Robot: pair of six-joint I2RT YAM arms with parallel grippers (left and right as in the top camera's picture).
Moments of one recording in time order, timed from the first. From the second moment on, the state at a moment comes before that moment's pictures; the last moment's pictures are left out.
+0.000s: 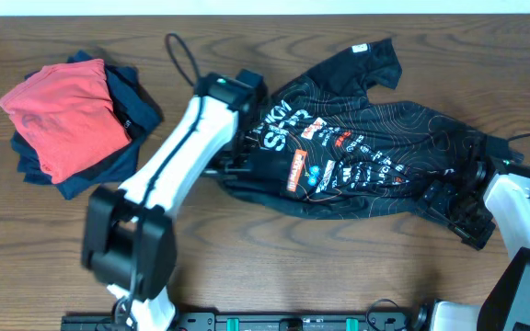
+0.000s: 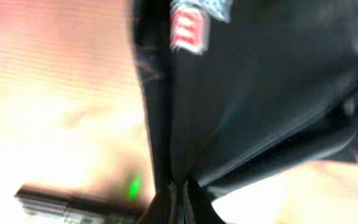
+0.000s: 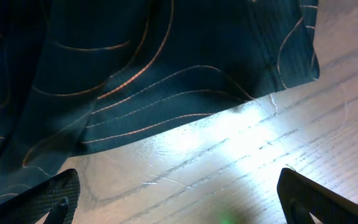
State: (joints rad) left arm -0.44 1.86 1.58 -1.48 -0.08 -0.49; right arm -0.28 1.51 0.84 -0.94 0.04 0.46
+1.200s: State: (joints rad) left arm -0.44 1.84 1.38 -1.51 -0.16 -0.54; right arm -0.51 1.51 0.85 -0.77 -0.03 0.43
